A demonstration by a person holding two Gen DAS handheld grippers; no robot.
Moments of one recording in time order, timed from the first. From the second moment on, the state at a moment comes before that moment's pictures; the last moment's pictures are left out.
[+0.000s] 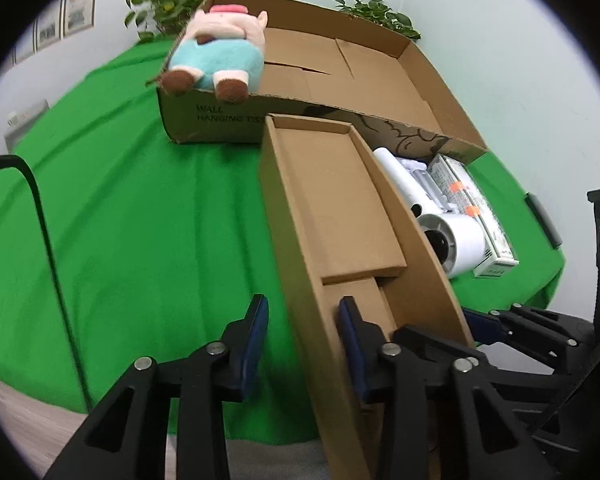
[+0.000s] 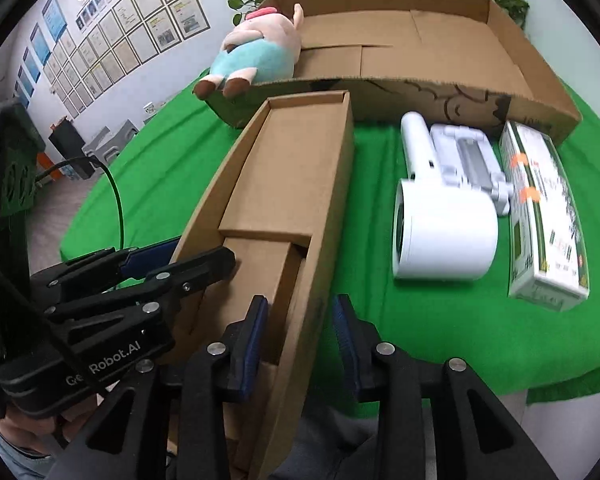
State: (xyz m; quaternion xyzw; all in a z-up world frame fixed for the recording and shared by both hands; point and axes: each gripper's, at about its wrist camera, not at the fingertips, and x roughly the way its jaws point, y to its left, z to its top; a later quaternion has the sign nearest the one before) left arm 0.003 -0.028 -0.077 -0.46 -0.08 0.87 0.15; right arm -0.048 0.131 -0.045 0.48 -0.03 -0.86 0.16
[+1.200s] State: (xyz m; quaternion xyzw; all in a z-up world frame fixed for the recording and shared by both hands) left arm -0.099 0.008 0.117 -0.22 0.01 0.96 0.14; right arm -0.132 0.164 0.139 0.23 -0.02 -0.96 0.17
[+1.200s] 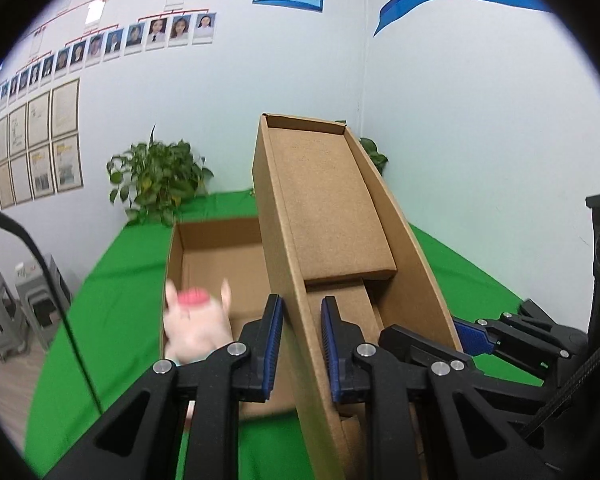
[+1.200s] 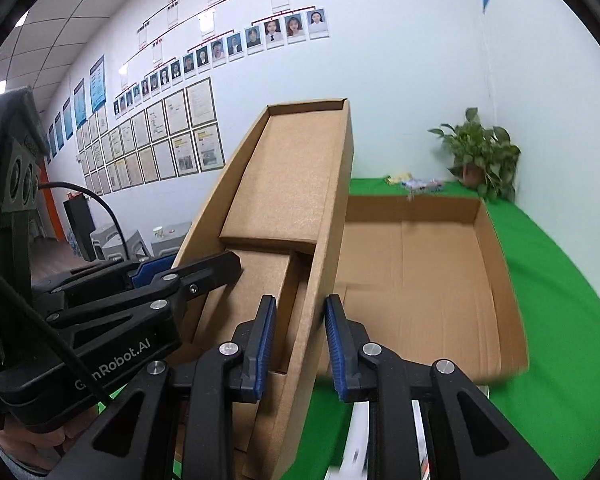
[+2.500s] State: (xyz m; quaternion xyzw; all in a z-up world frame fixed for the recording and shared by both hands) left arm -0.266 0.021 -0.013 -0.42 0.05 0.90 0.08; right arm -0.408 0.166 -0.037 0.40 -0.10 -0.89 0.18
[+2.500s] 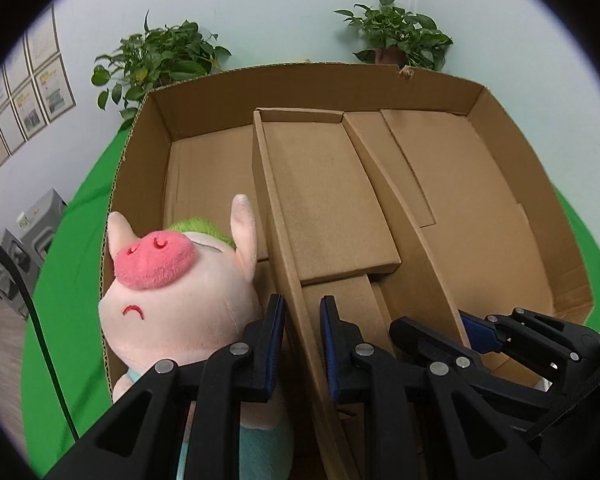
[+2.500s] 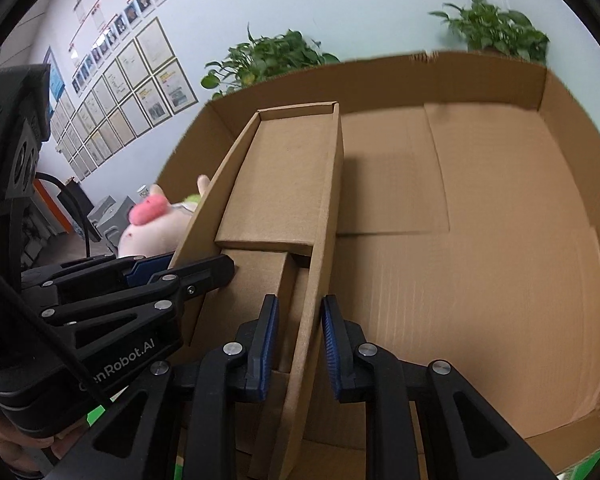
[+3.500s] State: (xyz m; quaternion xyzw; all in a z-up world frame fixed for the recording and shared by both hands) left arm -0.186 -0.036 0.028 -0.33 0.00 0.94 0.03; right arm -0.429 0.062 -0.051 0.43 -0.03 -0.90 0.10
